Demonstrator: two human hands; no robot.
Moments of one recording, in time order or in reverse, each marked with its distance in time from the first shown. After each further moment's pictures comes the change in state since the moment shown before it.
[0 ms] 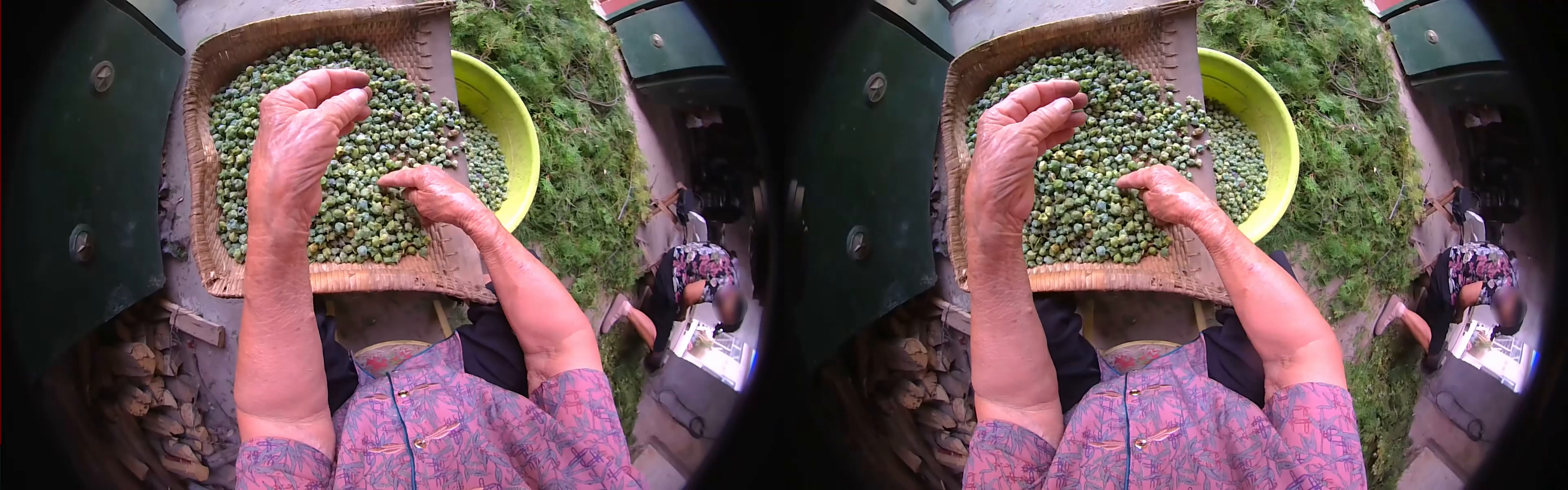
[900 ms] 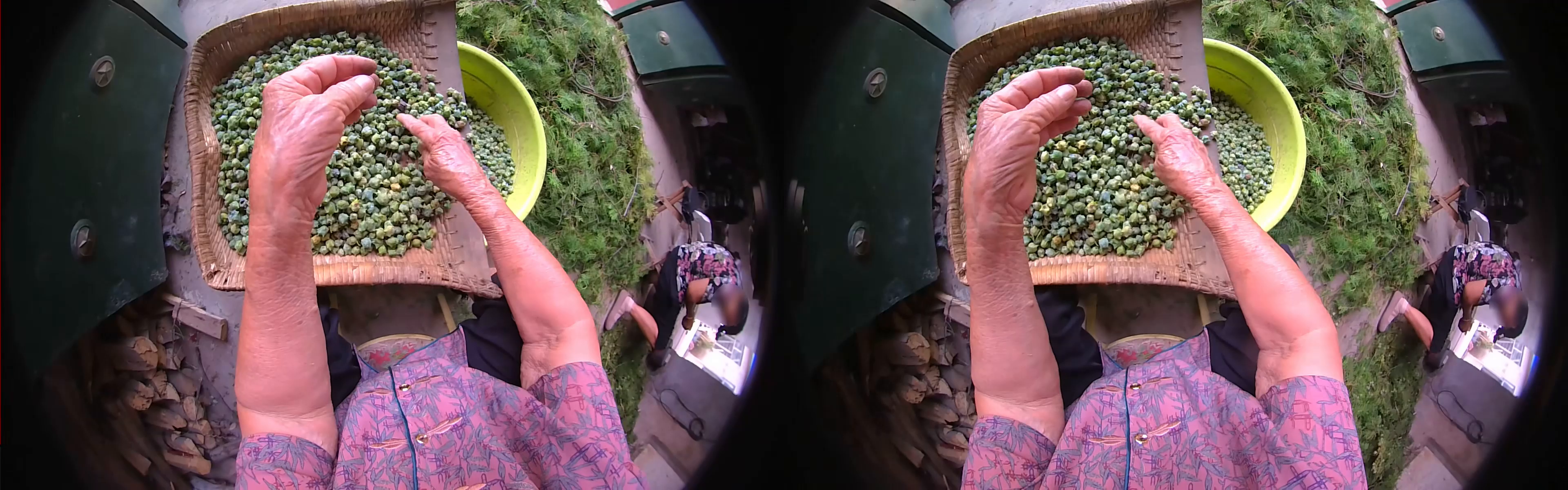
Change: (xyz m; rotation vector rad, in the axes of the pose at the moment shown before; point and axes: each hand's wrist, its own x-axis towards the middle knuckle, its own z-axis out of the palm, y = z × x) left_hand 0.002 -0.002 0.000 0.006 -0.013 0.019; right_hand 0.015 0.004 -0.008 -0.323 0.477 -0.043
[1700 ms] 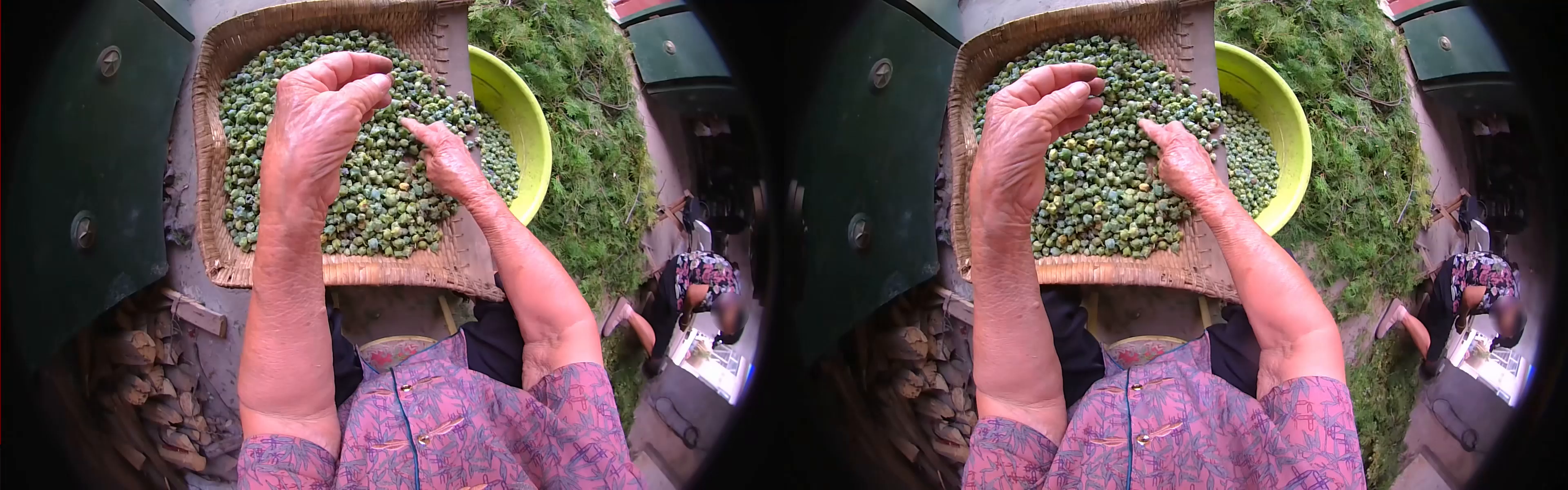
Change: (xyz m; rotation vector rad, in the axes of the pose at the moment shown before) left_hand 0.001 0.000 -0.003 -0.002 -0.005 0.017; right_hand 0.005 0.004 0.013 0.035 -0.010 0.013
